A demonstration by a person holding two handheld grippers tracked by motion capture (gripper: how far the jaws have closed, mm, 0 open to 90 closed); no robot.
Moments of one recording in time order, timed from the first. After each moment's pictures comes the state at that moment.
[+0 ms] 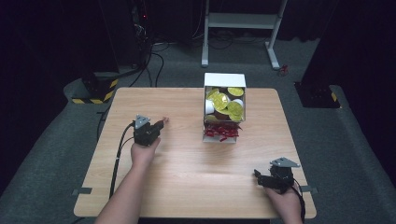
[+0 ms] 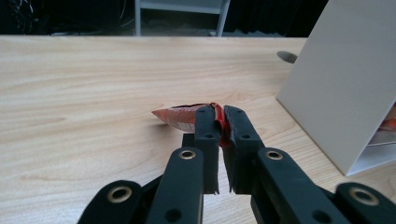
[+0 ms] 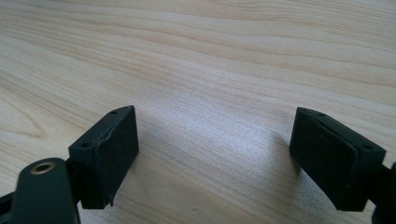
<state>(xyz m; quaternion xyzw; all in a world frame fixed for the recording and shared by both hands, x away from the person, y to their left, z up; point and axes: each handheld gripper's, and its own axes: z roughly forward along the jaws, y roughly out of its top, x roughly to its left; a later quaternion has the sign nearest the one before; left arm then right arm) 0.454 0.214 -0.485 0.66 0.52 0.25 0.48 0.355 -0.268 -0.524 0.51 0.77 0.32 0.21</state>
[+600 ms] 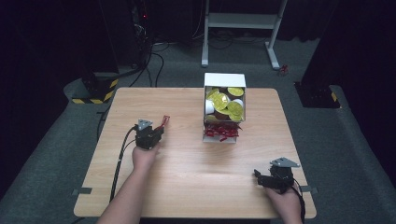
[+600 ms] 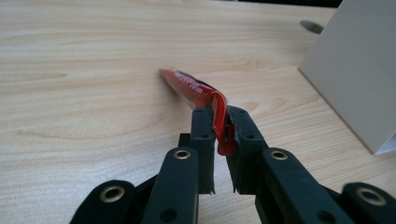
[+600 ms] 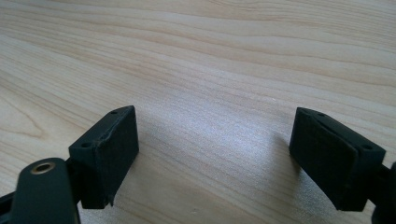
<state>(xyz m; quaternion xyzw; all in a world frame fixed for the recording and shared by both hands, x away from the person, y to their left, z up) 0.456 0.212 -0.506 0.67 0.55 0.23 0.43 0.355 -0.268 -0.524 0.51 0.77 0.32 0.21</state>
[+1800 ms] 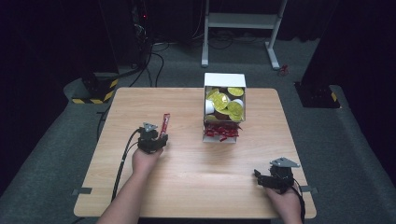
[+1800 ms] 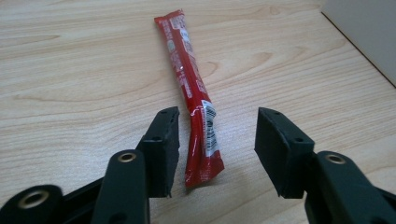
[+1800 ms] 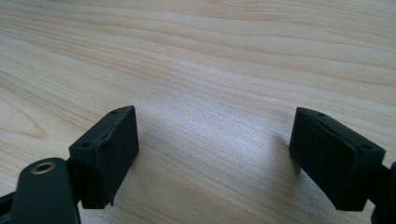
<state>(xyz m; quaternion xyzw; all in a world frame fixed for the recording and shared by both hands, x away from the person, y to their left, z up) 0.452 0.205 -0.513 0.72 0.55 0.23 0.36 0.355 -0.268 -0.524 0.51 0.77 0.32 0.22</state>
